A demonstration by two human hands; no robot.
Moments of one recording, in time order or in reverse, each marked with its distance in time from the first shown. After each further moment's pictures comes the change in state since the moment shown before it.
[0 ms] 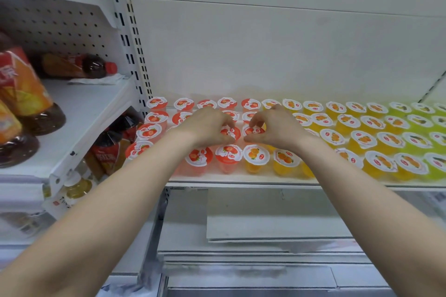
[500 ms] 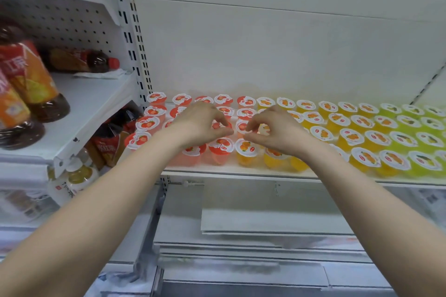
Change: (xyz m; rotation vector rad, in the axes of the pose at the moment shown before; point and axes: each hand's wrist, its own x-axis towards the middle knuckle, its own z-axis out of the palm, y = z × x) left_hand -0.029 0.016 -0.007 -0.059 0.100 -0.051; right_hand -0.043 0.002 -0.020 0.161 0.027 -0.147
